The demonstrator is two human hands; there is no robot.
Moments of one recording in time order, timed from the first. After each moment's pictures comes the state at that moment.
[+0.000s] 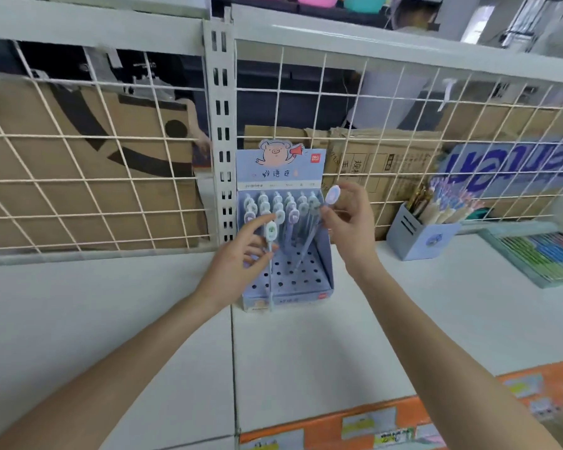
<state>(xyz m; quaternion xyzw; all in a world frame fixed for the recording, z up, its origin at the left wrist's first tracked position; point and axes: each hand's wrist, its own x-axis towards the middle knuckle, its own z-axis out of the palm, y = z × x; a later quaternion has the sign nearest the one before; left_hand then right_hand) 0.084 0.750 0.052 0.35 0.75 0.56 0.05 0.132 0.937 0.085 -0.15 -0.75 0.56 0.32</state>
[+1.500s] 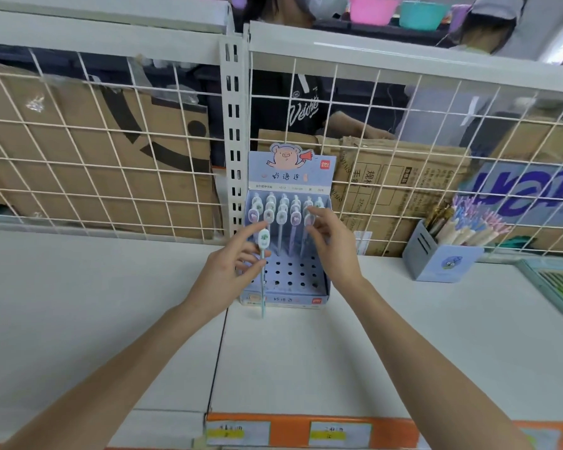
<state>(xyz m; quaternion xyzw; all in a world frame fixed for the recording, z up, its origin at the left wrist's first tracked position) 0.124 0.749 0.052 0.30 0.78 0.54 -0.04 0.117 0.956 0.042 0.02 -0.86 0.43 0.28</state>
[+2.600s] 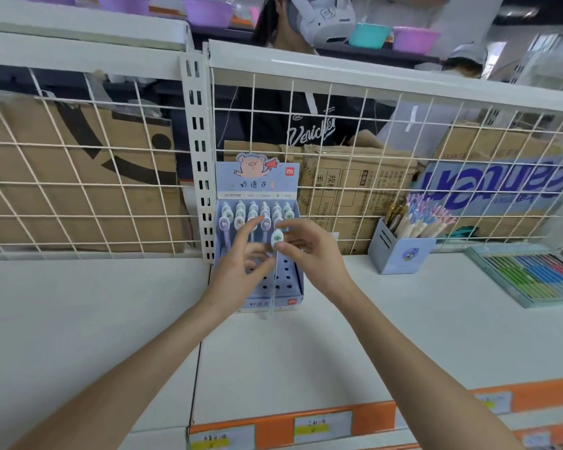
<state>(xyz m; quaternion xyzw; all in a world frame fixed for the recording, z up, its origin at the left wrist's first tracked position) 0.126 0.796 0.053 0.31 0.74 0.60 0.01 0.170 0.945 0.083 0.04 -0.81 0.54 0.21</state>
